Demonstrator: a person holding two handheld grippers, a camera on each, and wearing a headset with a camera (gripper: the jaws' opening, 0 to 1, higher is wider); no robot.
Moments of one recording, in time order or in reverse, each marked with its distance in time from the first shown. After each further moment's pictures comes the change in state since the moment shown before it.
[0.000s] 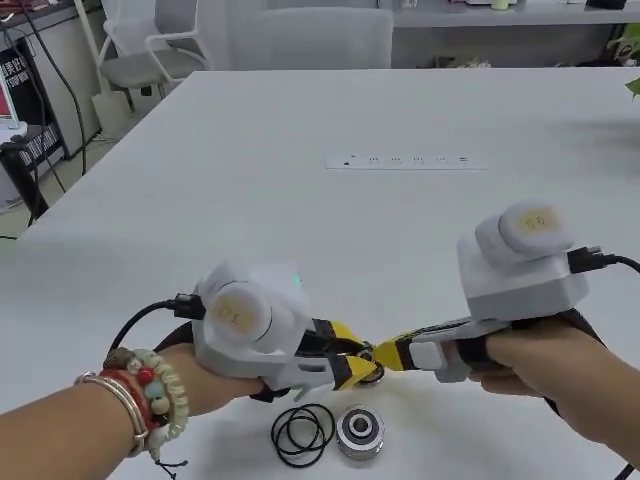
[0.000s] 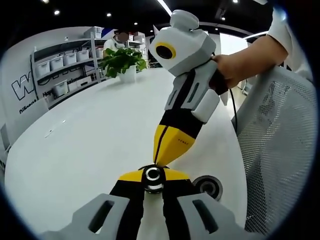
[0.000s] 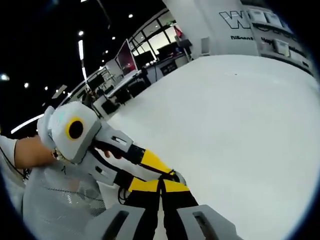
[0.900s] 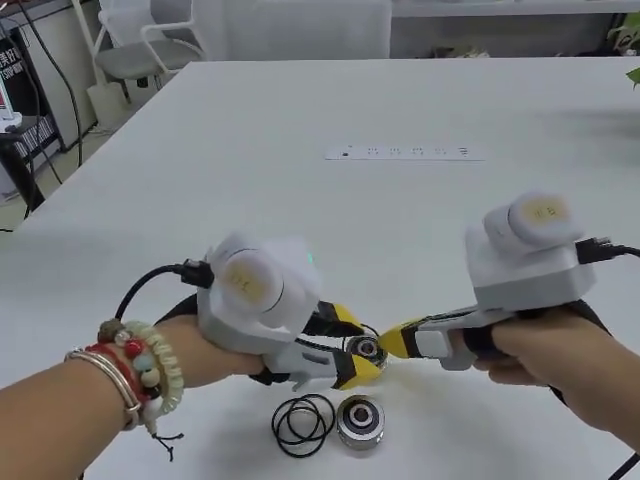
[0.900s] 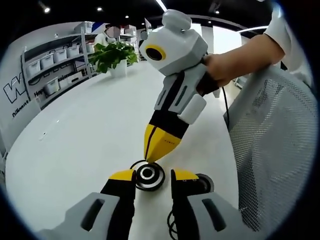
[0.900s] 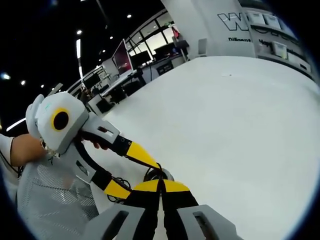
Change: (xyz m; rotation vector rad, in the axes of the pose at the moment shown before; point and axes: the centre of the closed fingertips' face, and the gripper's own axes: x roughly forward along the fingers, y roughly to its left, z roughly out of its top) left arm -0.007 -0.008 0.004 0.047 0.084 -0.077; right arm -0.006 -0.024 -0.012 -0.050 0.044 -0.120
